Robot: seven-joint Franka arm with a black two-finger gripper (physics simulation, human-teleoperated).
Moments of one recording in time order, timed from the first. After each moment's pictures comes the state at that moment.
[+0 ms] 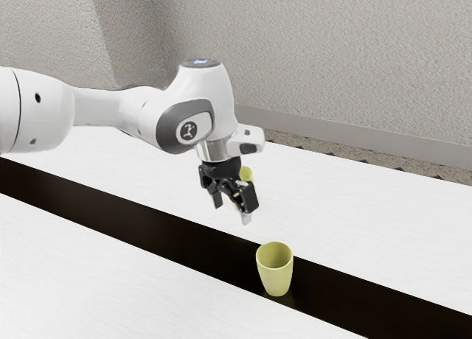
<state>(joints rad) -0.11 0.17 -0.22 -1.93 -0.07 2.09 0.01</state>
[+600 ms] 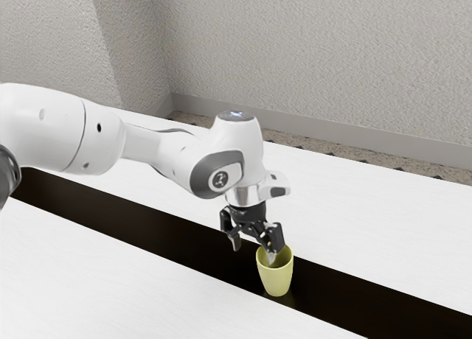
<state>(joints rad) -0.16 0.36 -0.24 -1.92 -0.02 2.21 -0.26</state>
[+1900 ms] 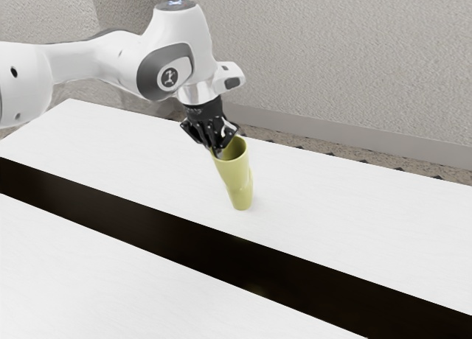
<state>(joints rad) -0.16 0.15 -0.04 -1.71 0.03 1.99 -0.28</state>
